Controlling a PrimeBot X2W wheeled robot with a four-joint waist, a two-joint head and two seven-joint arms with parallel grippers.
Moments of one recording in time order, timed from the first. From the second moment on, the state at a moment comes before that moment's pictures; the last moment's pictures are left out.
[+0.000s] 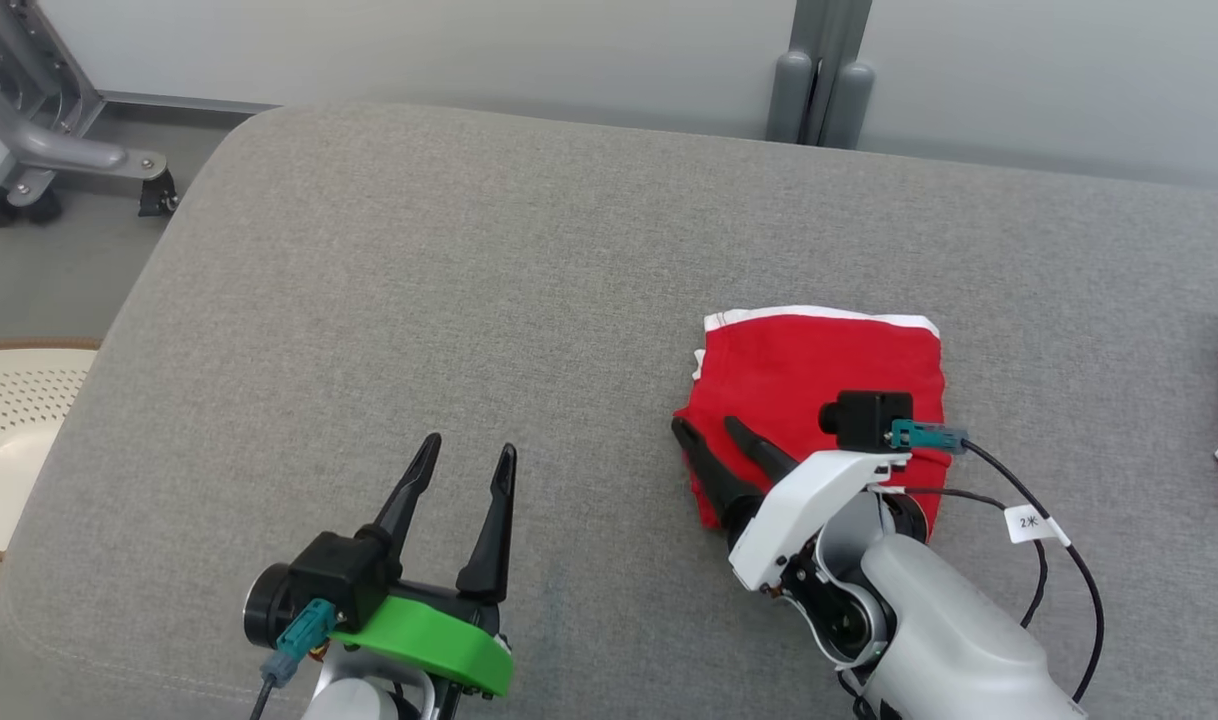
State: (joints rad) left arm -0.11 0.05 -0.30 0.24 -0.30 -0.12 -0.26; right arm -0.46 -0.05 0.54 0.62 0.84 0.13 -0.05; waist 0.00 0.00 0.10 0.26
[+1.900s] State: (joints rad) left arm -0.14 0.05 -0.21 0.13 -0.28 -0.12 -0.26; right arm -0.22 -0.05 0.05 0.30 0.15 0.13 -0.21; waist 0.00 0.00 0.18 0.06
